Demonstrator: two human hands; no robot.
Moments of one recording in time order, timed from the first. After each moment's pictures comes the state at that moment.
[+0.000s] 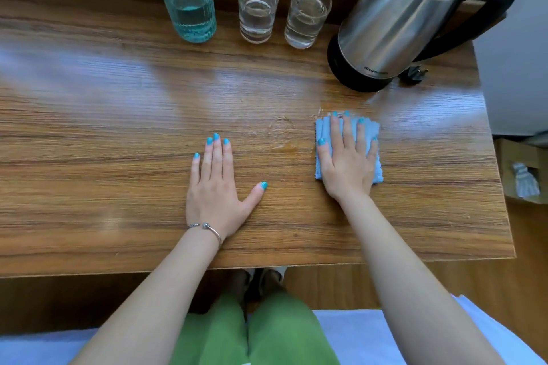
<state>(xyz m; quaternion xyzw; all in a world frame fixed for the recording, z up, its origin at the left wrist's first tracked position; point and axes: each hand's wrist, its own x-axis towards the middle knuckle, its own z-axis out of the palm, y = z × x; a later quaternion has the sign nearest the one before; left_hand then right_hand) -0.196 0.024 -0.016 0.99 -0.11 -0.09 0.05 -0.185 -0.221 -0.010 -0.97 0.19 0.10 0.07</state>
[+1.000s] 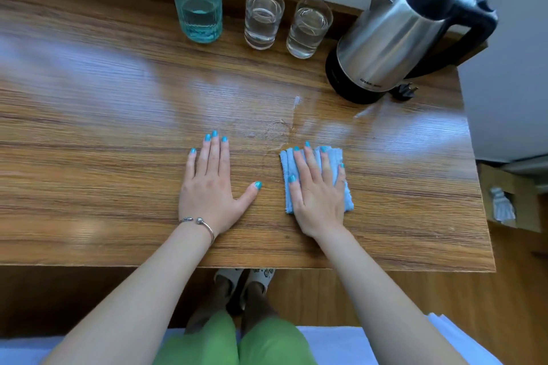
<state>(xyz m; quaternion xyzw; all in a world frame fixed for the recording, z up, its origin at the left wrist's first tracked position) -0.195 0.022 -0.017 0.99 -0.10 -0.06 0.06 -0.229 -0.179 -0.003 -0.99 0.07 0.12 0.06</state>
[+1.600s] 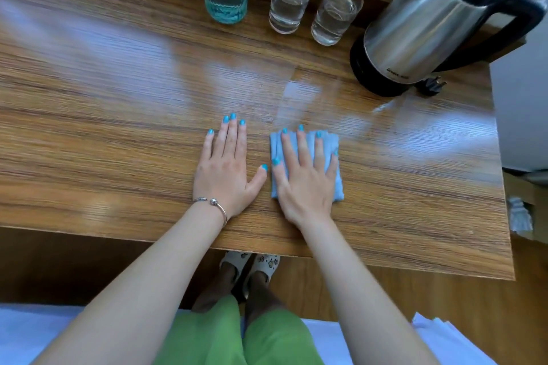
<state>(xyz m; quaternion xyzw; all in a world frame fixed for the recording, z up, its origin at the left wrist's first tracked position) -0.197 0.024 -0.016 0.99 -0.11 -0.05 0.08 -0.218 -0.130 -0.007 -0.99 0.07 0.11 0.08</state>
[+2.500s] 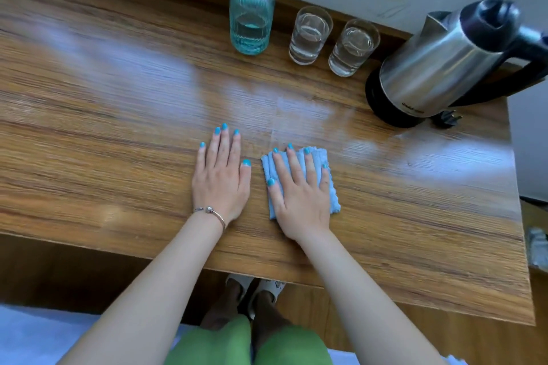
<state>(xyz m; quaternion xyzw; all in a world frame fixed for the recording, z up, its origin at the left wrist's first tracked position) -0.173 0.049 -0.010 0.99 -0.02 -0.04 0.14 -0.202 -0.109 -0.006 -0.99 -0.02 0.13 0.07</state>
